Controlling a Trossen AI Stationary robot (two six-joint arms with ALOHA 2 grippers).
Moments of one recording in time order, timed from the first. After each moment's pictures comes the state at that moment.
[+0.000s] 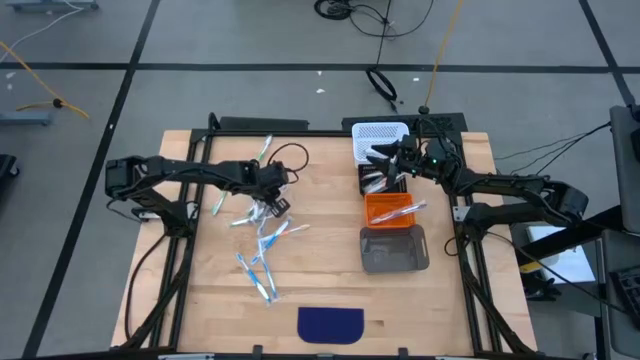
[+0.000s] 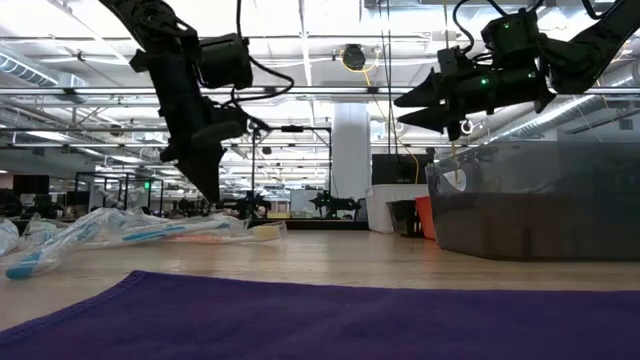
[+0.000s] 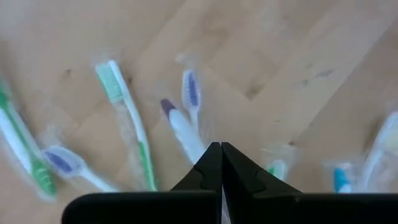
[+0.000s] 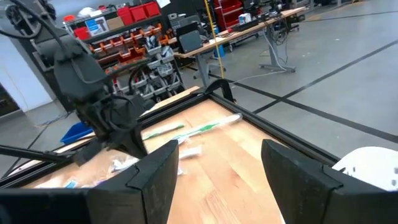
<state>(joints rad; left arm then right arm) 0.27 1.49 0.85 -0.53 -0.13 -0.40 -0.60 1.15 0.41 0.69 -0.24 0.28</state>
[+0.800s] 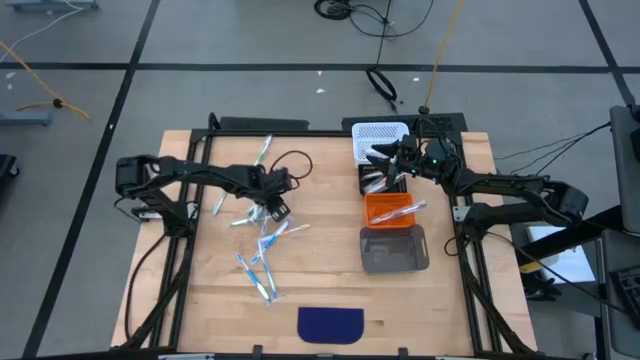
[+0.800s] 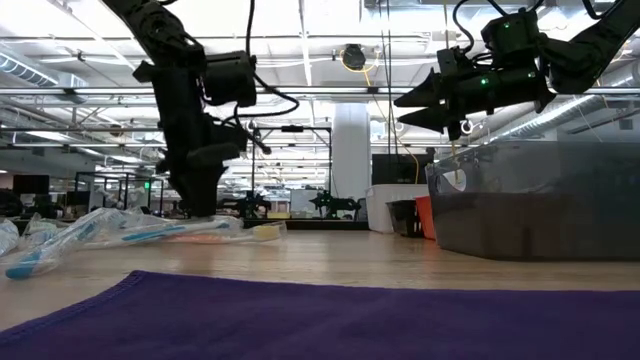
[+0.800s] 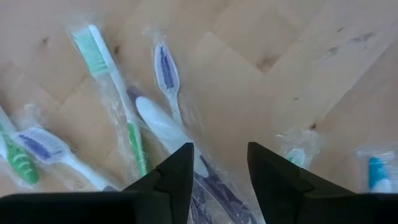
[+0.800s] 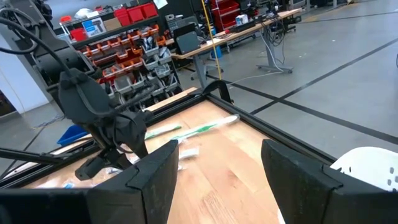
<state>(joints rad) 0.25 1.57 0.85 -0.55 -0.14 -0.41 -0.59 1.15 0.41 0.69 -0.23 0.28</state>
